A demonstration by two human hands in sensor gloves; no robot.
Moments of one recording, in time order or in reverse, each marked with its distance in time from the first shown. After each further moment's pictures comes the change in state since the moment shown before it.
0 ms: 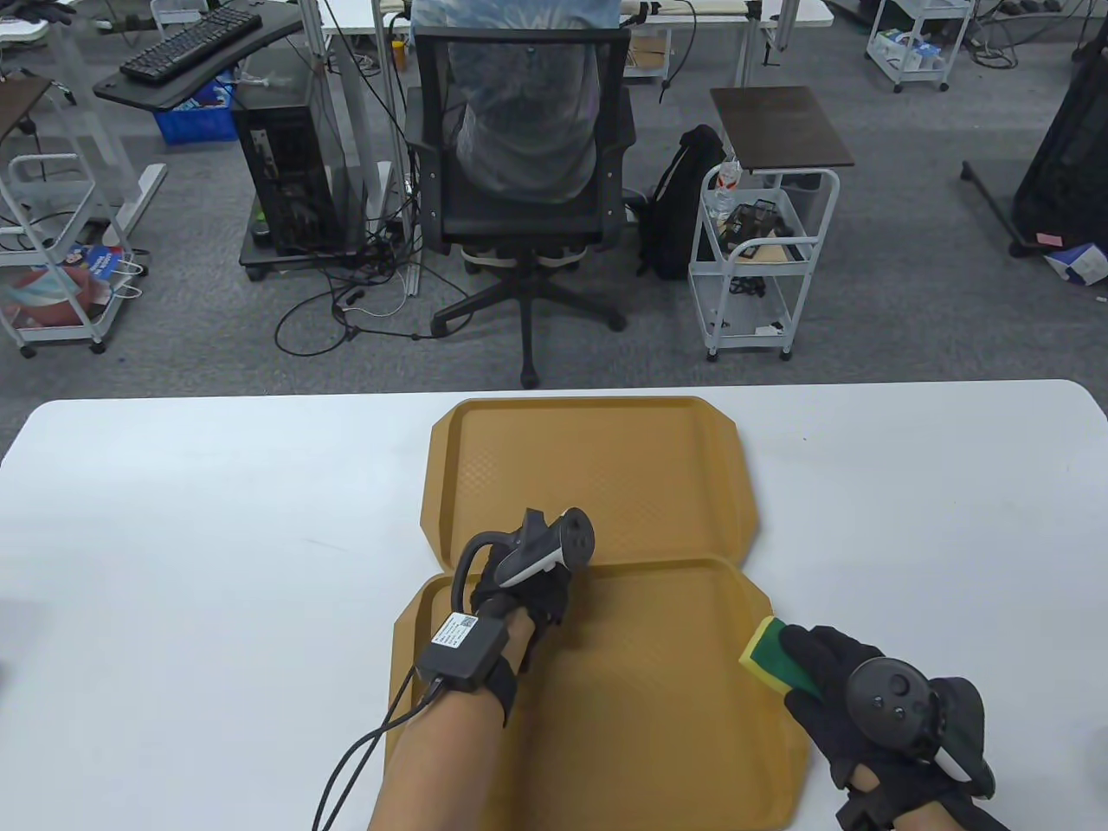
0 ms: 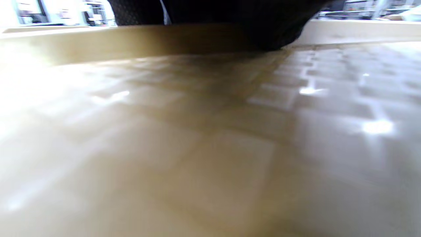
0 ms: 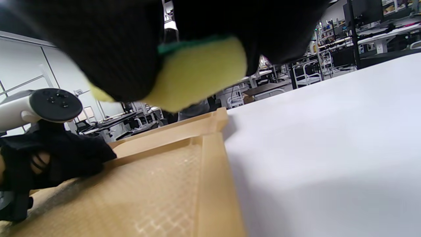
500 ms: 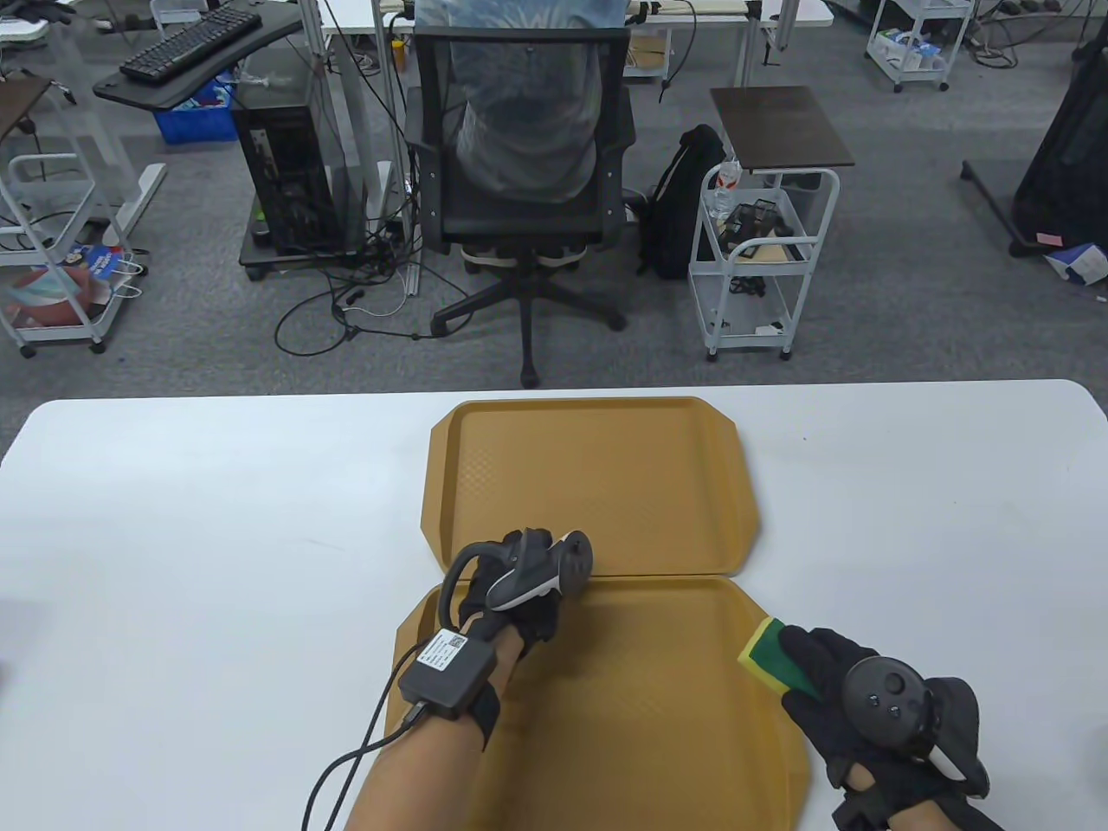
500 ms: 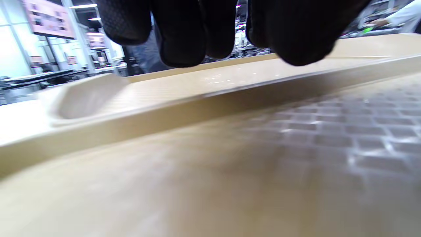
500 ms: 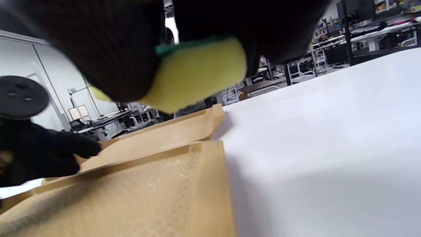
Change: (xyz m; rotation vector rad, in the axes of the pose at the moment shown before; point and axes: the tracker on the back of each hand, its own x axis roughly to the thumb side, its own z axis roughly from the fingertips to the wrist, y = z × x) left_hand -0.013 0.013 0.043 0.105 0.076 -0.120; right_hand -0.004 0.007 -0.002 0.012 0.038 0.003
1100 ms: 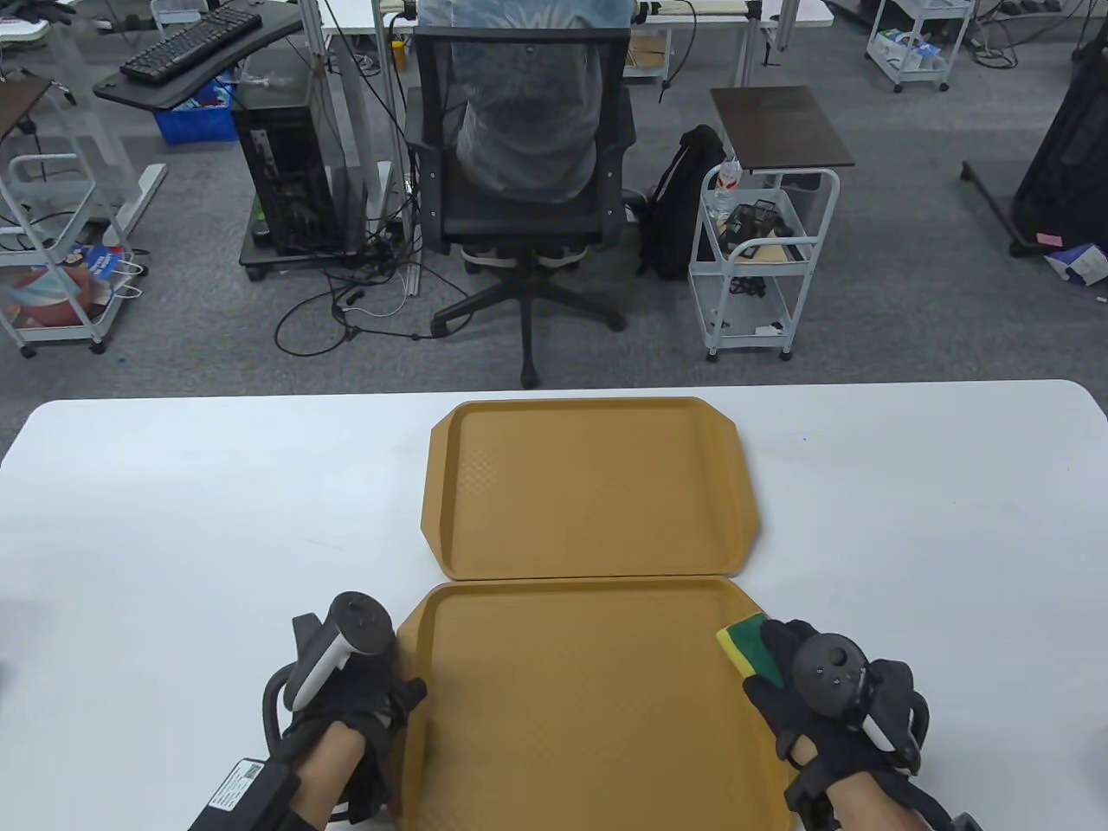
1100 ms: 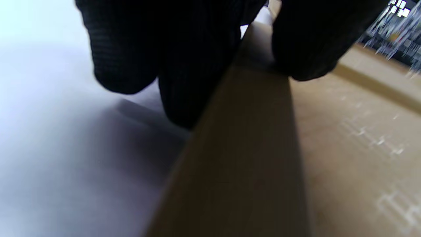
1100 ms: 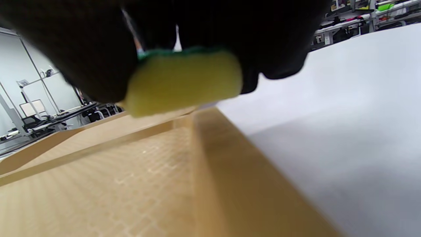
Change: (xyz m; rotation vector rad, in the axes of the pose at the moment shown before) left_hand -0.144 -0.056 0.127 -0.296 0.345 0.625; right_hand 0.022 0.047 -0.034 0.027 0.169 0.034
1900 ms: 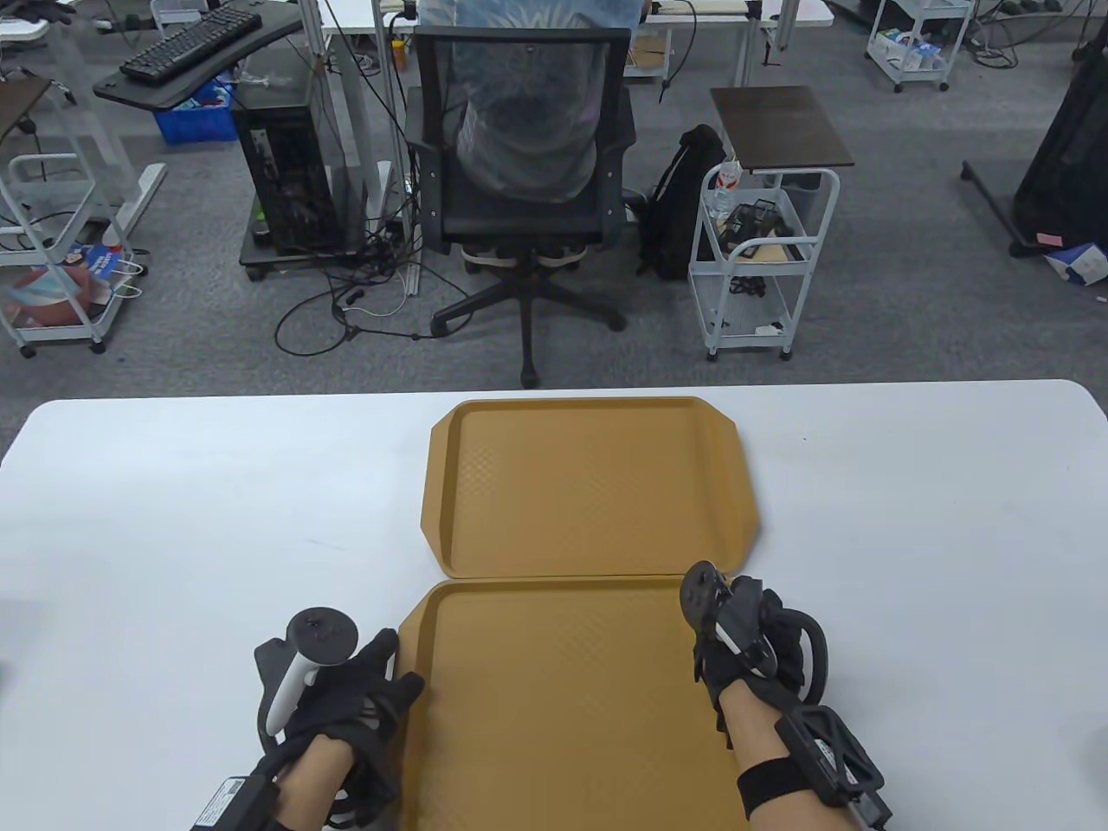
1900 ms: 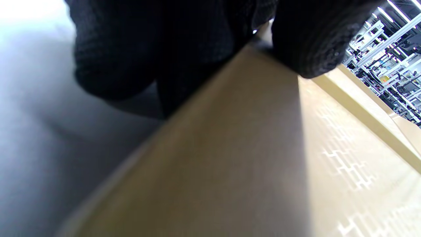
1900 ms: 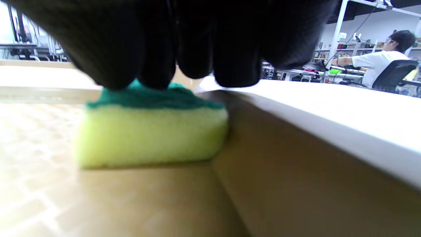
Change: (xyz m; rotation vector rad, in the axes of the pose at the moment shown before) left_hand -0.023 -0.007 -0.004 -0.034 0.009 0.225; right_hand 0.062 0.042 -0.075 0.004 0.152 0.383
